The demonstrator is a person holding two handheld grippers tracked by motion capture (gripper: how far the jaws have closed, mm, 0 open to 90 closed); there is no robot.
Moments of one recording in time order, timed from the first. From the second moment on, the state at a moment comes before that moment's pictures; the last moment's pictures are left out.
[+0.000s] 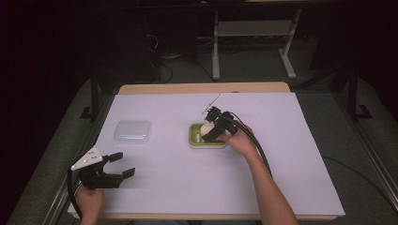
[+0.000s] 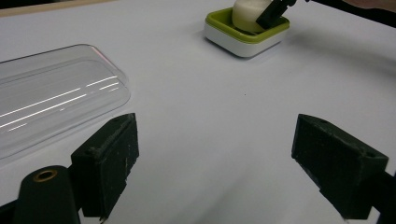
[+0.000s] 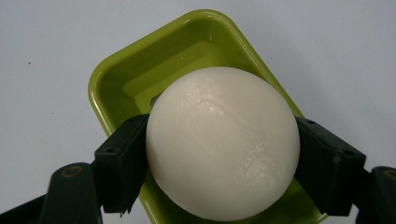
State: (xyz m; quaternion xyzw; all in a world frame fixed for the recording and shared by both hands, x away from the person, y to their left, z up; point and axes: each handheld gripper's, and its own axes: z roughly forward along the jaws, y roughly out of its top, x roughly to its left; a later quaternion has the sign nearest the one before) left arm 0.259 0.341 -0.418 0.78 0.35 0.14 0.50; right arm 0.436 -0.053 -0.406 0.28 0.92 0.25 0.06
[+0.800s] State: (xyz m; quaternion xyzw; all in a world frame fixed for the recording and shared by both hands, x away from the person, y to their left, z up) left arm 0.259 0.342 -0.418 0.78 0.35 0.14 0.50; right arm 0.437 -0.049 -0.409 0.29 0.92 0.25 0.06
